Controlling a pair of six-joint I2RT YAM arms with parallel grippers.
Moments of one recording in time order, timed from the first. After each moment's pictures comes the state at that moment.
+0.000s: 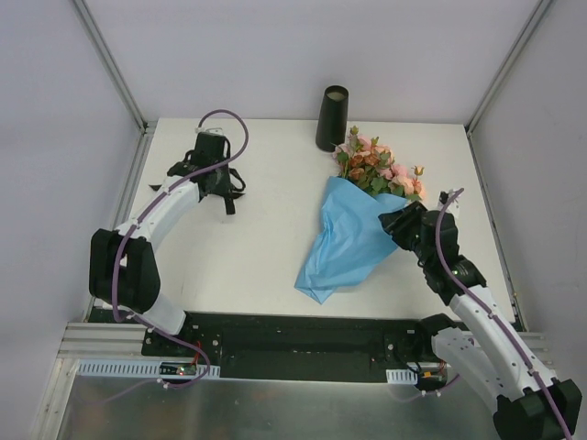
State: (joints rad) left arm -0.27 1.55 1.23 -0.49 -0.21 -0.30; right arm 0.35 0.72 0.55 -0.26 0.13 0.91
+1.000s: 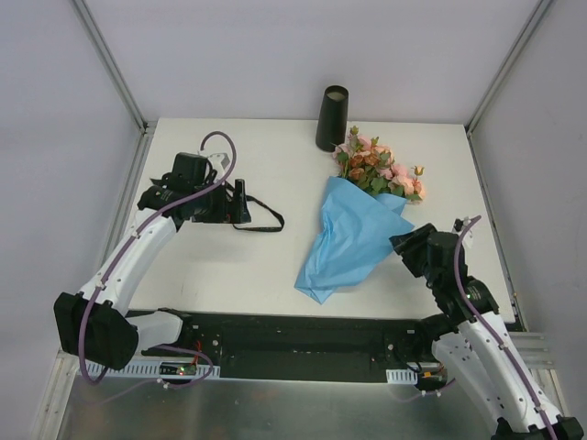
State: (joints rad) left arm -0.28 1.22 1.11 -0.79 0.27 -0.28; right arm 0.35 0.50 0.55 -0.64 0.22 1.08
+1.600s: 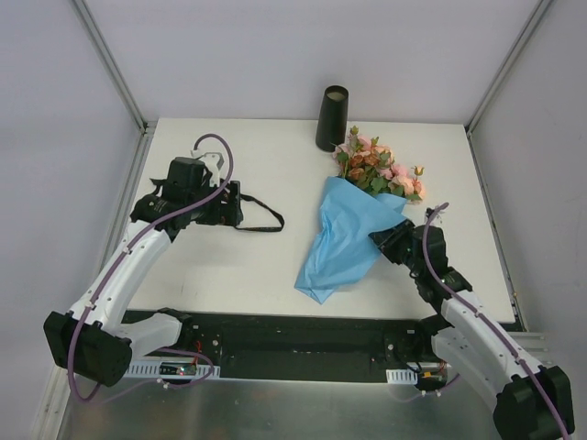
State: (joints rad) left arm -0.32 1.12 1.08 -0.79 0.10 -0.24; right arm 0.35 0.73 0.34 -0.12 0.01 1.00
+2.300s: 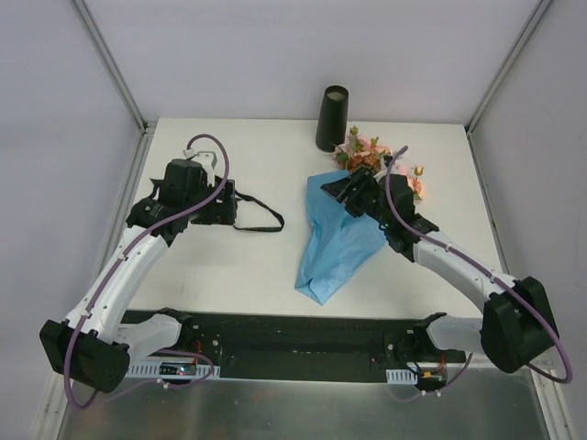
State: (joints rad) left arm -0.32 1.08 1.08 -0.79 -0.01 -0.24; right arm 0.51 1.22 0.75 0.17 -0.12 1.07
